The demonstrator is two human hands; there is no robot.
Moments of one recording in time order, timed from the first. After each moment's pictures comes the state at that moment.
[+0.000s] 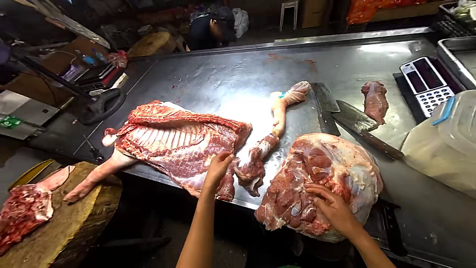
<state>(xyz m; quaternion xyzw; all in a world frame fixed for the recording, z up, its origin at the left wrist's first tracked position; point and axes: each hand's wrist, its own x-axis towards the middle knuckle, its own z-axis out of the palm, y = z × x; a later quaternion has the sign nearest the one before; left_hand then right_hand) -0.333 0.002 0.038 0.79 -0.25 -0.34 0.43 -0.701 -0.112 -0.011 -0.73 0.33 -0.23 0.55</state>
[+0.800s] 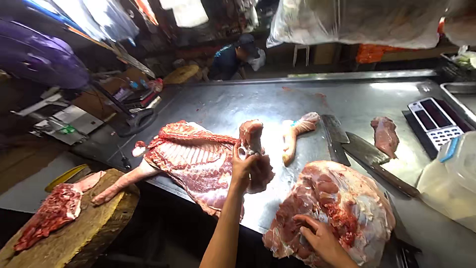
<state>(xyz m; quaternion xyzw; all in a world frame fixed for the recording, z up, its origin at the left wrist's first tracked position) -0.381 -0.050 0.116 0.58 -0.21 -0.23 0.75 -0.665 -0.080 0.021 -0.73 0.29 -0.12 0.61</state>
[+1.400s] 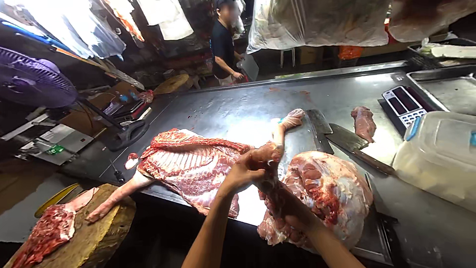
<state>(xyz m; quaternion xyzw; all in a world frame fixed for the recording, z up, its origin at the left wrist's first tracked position) -0.442 -0.021 0.189 0.58 -0.51 -0.36 0.52 -0.608 -0.085 0.024 -0.26 0.15 -0.14 0.94</state>
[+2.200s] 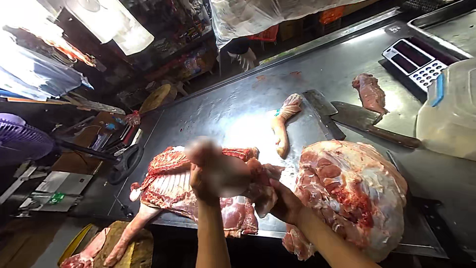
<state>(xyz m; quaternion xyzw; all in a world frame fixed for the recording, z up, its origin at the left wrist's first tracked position) -0.316 -0.042 0.162 0.39 -0.34 -0.26 0.82 -0.520 -0.093 0.055 -0.06 0.08 -0.18 0.98</state>
